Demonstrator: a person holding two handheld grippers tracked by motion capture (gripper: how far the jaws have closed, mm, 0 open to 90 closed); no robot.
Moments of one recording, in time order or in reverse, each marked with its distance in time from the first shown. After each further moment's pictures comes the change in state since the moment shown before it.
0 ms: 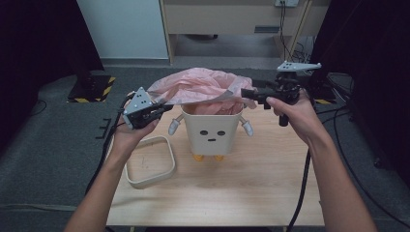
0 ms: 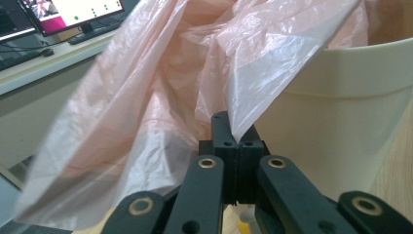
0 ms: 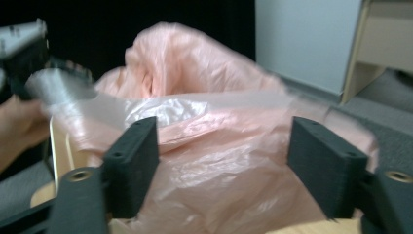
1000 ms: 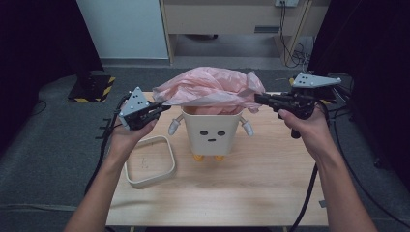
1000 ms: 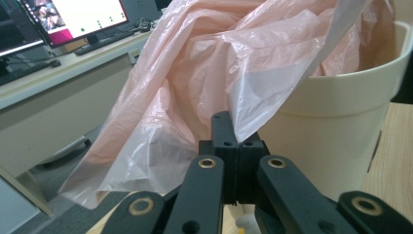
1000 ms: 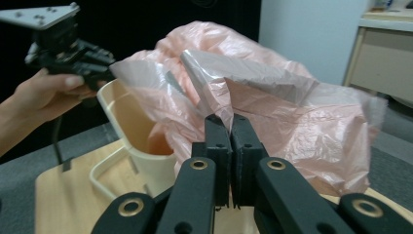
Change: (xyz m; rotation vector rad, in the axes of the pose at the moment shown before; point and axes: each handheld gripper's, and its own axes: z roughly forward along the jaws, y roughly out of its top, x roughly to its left) left arm -0.006 0.009 -0.014 -0.038 0.005 0.014; right arm 0.027 -0.018 -0.047 -0.061 0.000 -0.096
